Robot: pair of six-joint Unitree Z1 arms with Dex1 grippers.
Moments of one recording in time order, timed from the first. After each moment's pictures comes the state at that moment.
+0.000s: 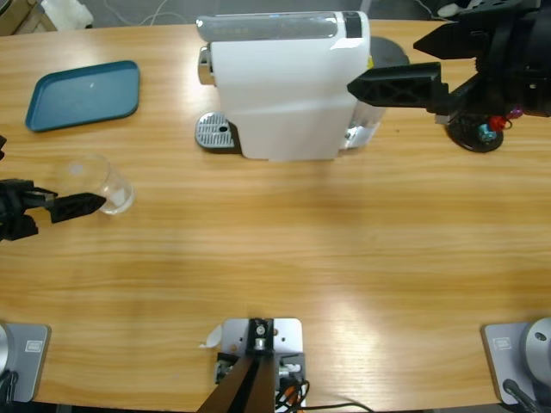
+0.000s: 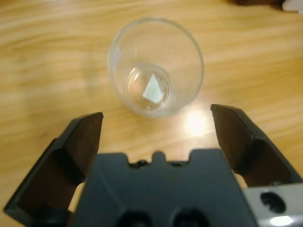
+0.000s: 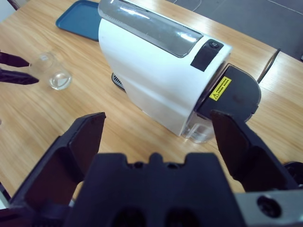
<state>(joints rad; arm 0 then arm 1) -0.72 1.20 -0.47 0.21 0.20 -0.49 0.91 1.27 -0.98 0.32 -0.17 0.19</state>
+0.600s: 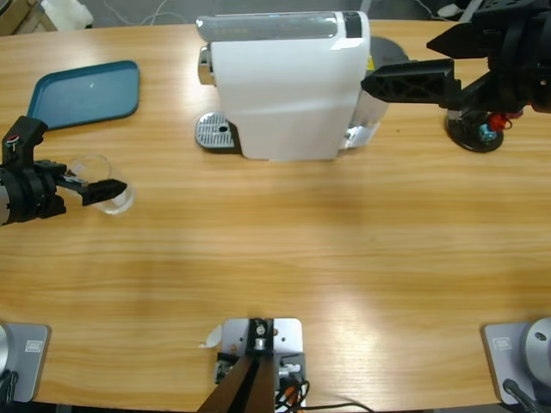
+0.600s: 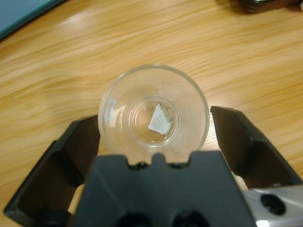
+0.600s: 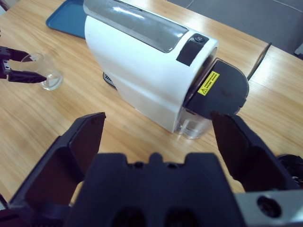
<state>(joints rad) -0.72 1.36 -0.47 0.04 0.25 -0.35 0.88 1.27 -0.97 0.33 -0.17 0.18</state>
